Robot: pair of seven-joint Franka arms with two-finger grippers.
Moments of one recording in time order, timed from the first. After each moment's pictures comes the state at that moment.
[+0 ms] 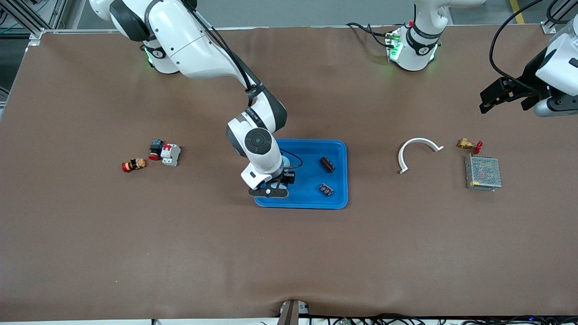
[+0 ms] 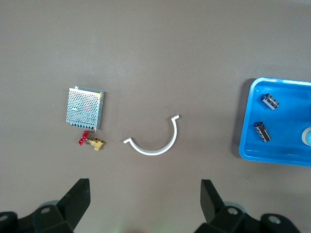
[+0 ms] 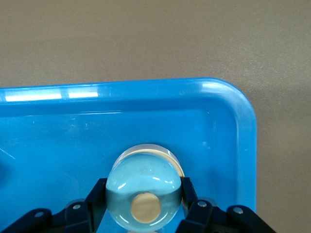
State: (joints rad) left arm -0.10 -0.05 -0.01 -1.59 0.01 1.53 -0.18; right arm 0.69 0.85 -0.01 -1.42 0.06 2.36 0.71
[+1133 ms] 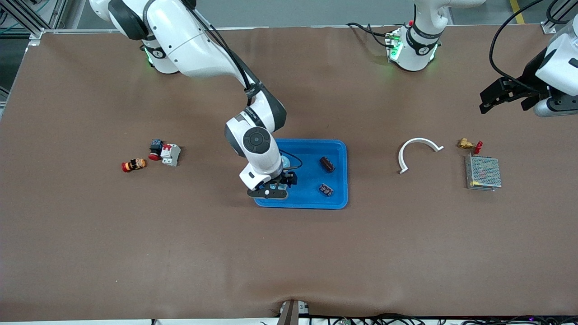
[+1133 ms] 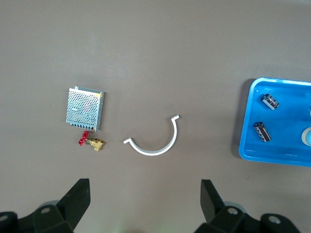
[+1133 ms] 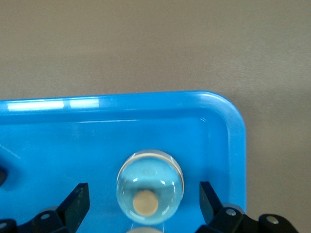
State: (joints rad) left arm -0.10 -0.05 -0.01 -1.59 0.01 1.53 -0.18; right arm 0.69 0.82 -0.02 -1.40 0.06 2.30 0.72
